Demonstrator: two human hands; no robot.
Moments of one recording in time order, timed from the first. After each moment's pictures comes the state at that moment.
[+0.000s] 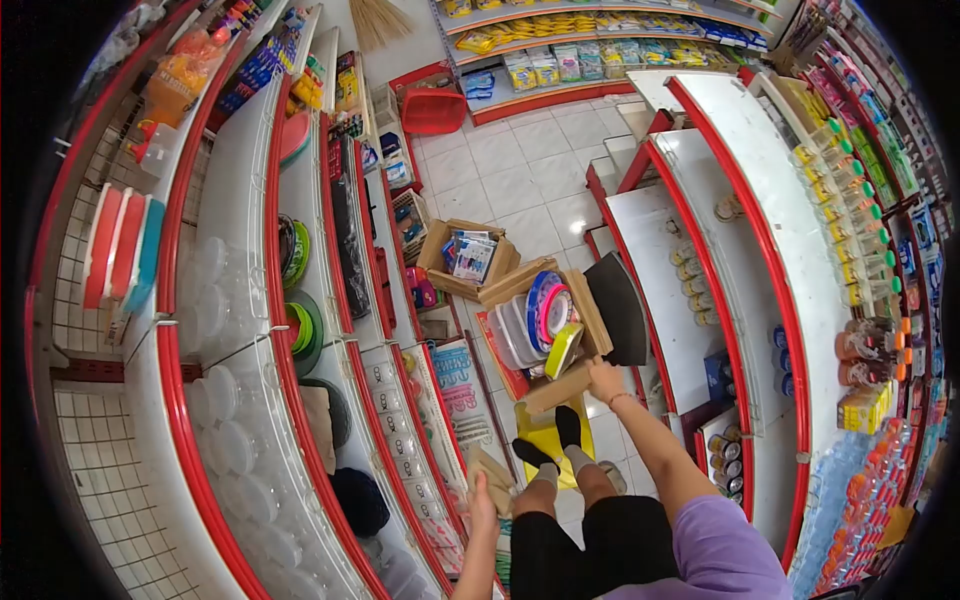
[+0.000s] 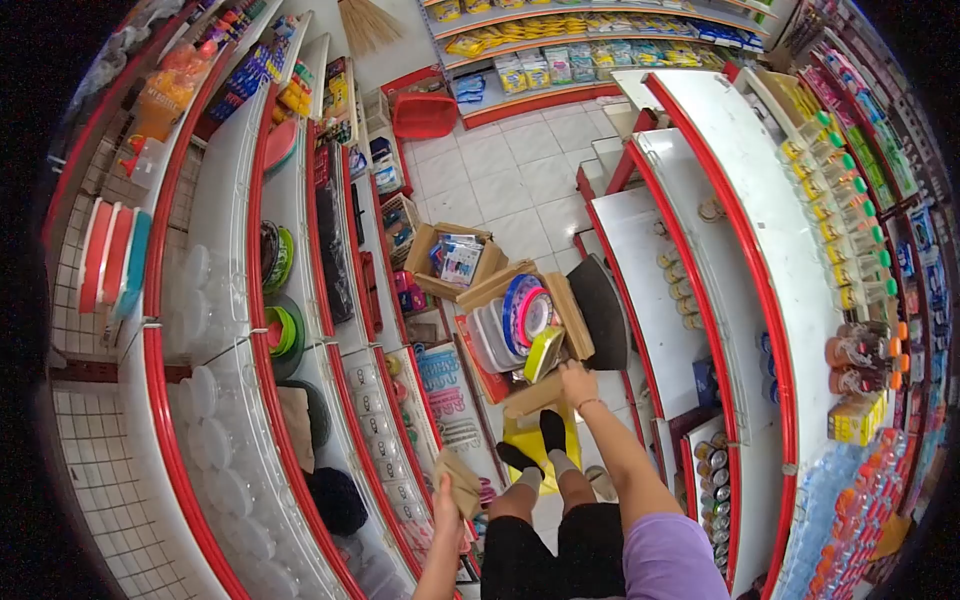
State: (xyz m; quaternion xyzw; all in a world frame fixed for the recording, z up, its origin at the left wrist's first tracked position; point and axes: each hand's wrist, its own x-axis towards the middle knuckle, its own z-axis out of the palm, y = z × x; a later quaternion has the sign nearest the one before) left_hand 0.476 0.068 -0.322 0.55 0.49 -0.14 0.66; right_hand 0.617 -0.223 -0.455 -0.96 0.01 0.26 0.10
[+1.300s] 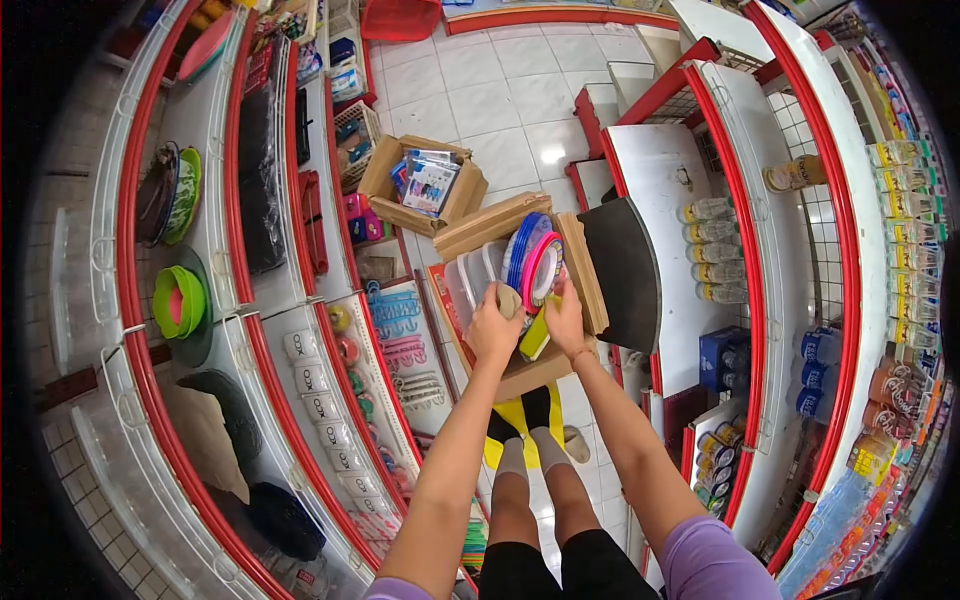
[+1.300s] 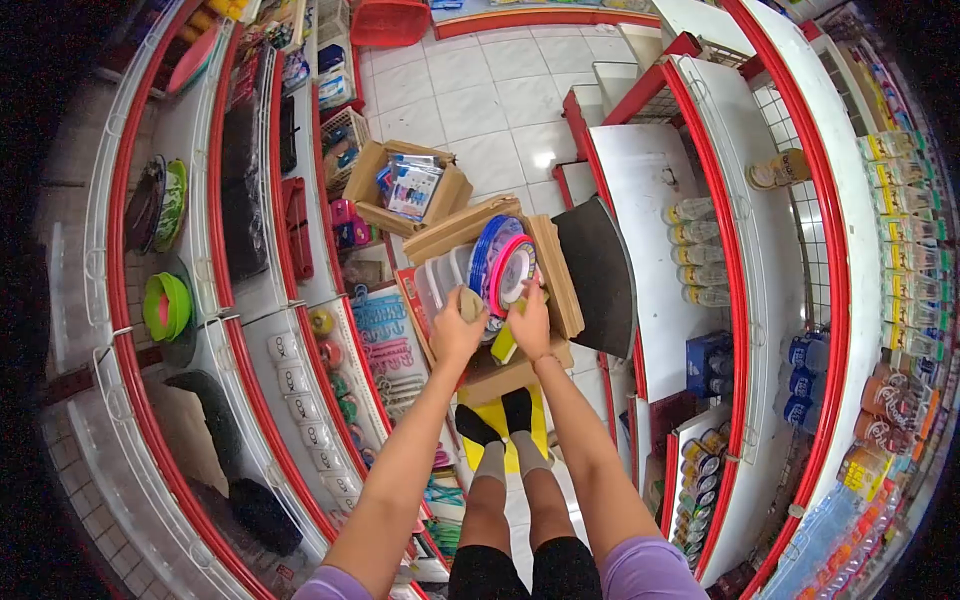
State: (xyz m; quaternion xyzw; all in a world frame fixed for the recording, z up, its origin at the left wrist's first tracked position) left_hand 0.739 -0.052 -0.535 0.90 0.14 -0.19 0.35; right_hand 0.712 -0.186 -0.604 -0.86 0.18 0.00 0.48
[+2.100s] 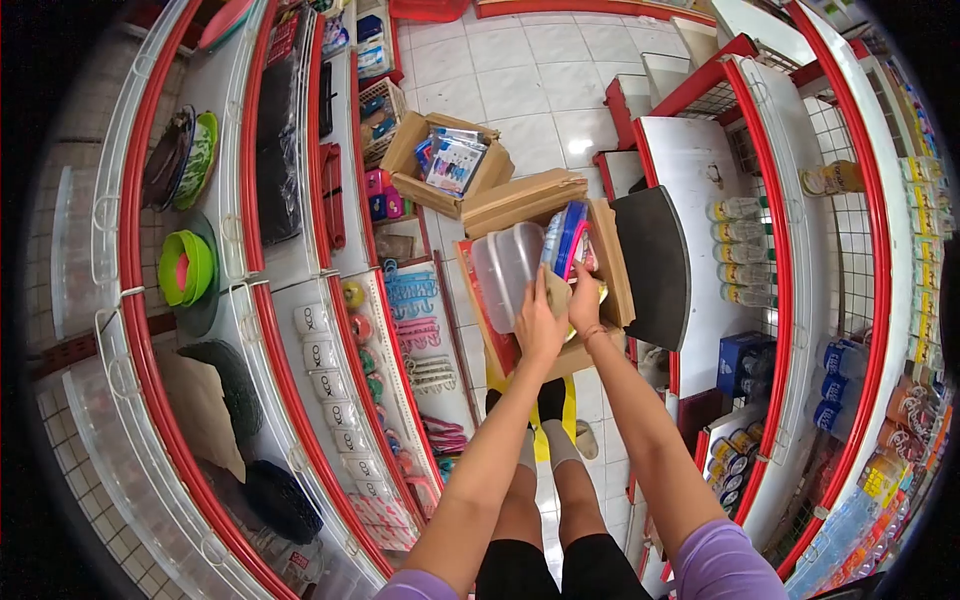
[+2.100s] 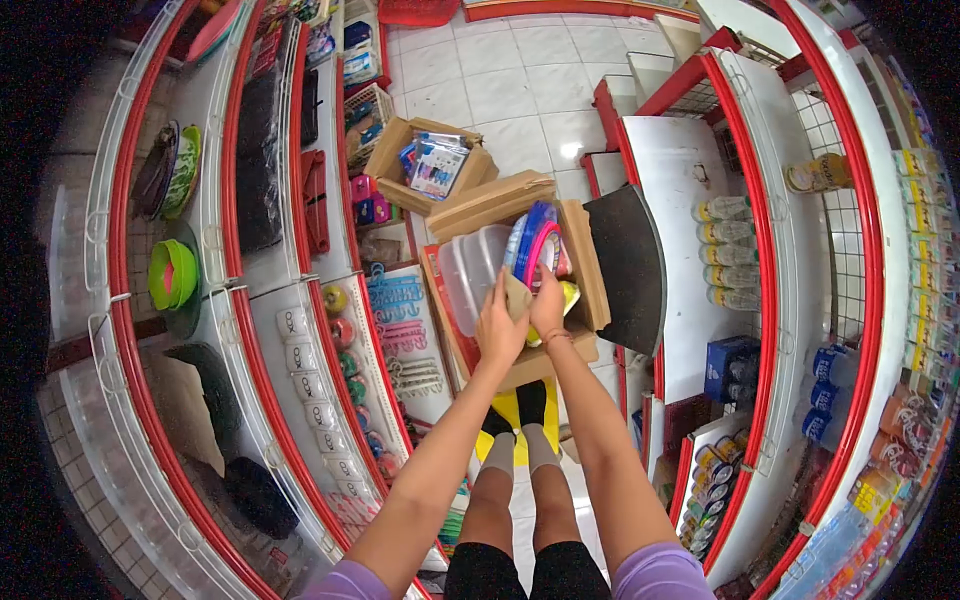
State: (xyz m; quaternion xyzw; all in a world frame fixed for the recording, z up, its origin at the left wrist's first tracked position) left_hand 0.710 -0.077 -0.552 0.90 0.07 -0.12 0.41; right_hand 0.722 -0.177 -0.623 -0.83 0.19 0.02 0.52
